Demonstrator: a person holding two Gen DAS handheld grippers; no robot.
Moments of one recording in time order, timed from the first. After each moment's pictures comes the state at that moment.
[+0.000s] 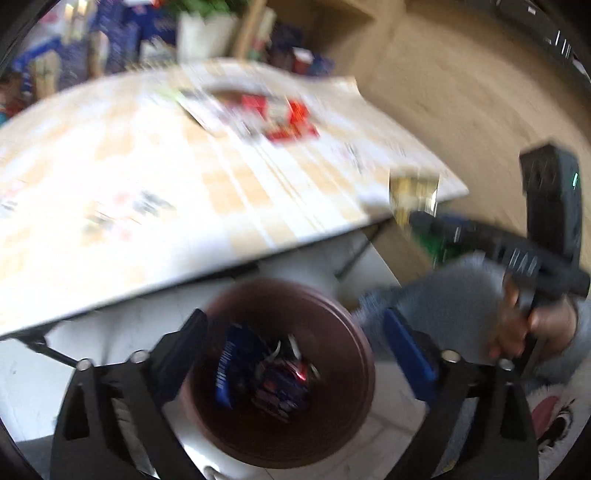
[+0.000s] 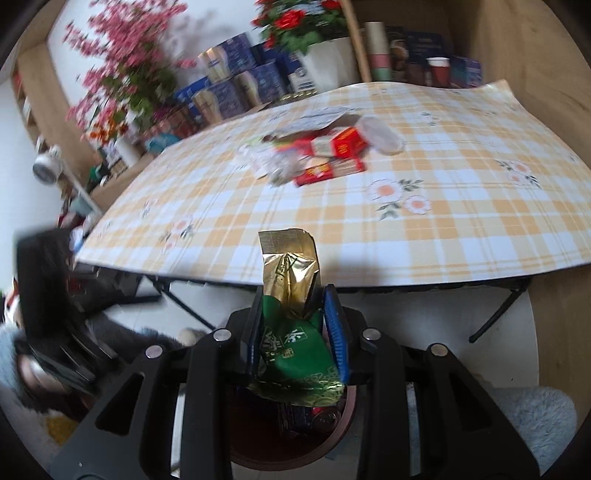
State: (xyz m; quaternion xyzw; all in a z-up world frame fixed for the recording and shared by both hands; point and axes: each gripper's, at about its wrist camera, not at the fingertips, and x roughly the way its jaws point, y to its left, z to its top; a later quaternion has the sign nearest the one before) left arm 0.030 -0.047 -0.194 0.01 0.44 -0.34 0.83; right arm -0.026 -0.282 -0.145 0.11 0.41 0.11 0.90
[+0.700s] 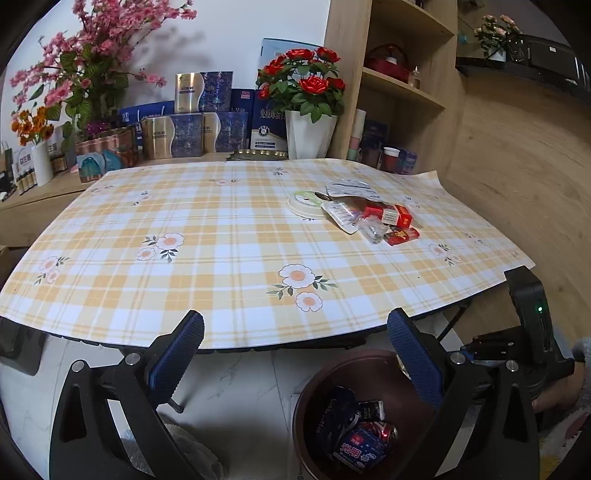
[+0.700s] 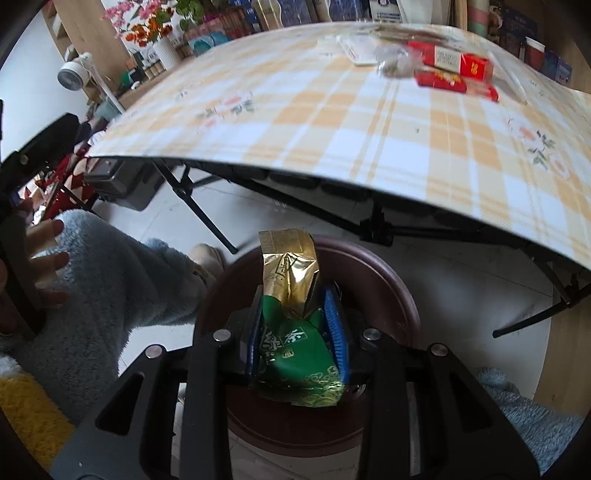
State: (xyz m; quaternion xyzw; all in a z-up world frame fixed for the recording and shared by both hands) left arm 0.012 0.037 -0.154 0.00 0.30 -0.18 0.94; right arm -0.006 -0.199 -0.211 0.02 0.52 0.20 0.83
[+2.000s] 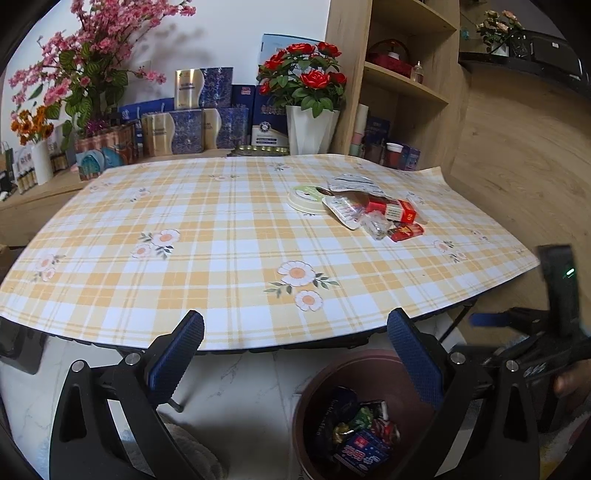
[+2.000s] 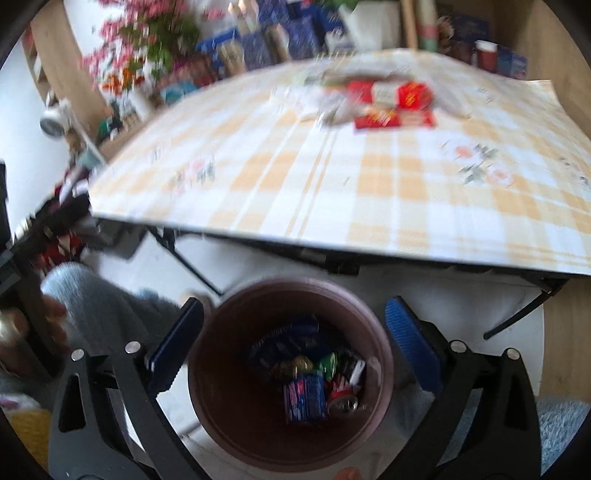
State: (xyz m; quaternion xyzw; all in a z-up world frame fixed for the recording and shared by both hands) left arm 0.017 0.031 -0.160 0.00 0.31 -0.17 0.94; right arm -0.008 -0.241 -0.179 0.08 0.45 0.14 0.88
